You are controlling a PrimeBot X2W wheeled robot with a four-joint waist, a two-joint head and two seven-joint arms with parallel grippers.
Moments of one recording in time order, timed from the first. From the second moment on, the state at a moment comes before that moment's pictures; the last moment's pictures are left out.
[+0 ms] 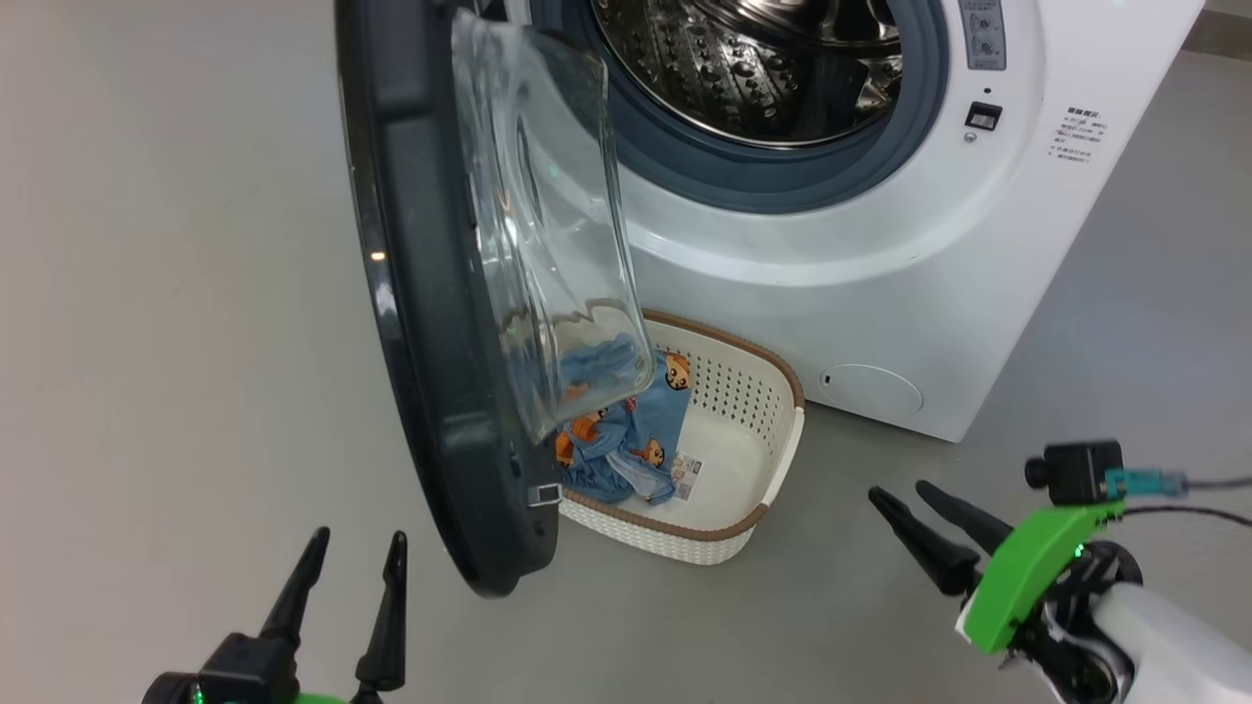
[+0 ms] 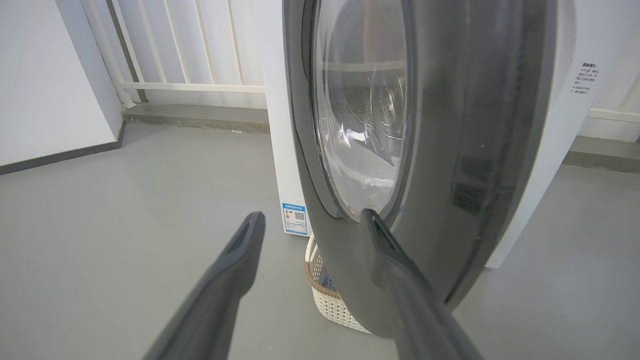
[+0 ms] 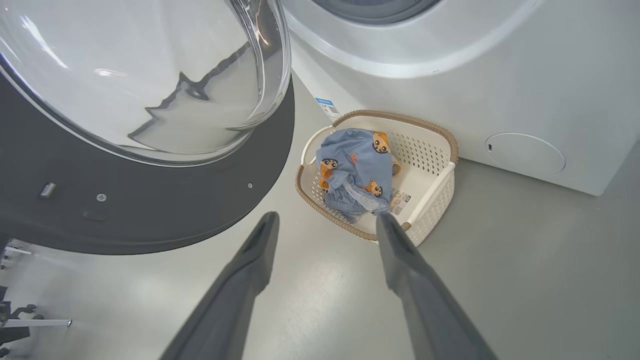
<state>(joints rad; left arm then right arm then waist) -0.02 0.03 -0.11 0.19 -0.13 -0.11 -0.25 -0.47 -0.53 0.80 0.51 1.24 0.13 -0.05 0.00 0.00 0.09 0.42</state>
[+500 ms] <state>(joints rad) 0.00 0.03 -0.10 0.19 -0.12 -0.12 -0.25 -0.42 -0.49 0.64 0.53 0.85 0.13 -0.25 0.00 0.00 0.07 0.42</state>
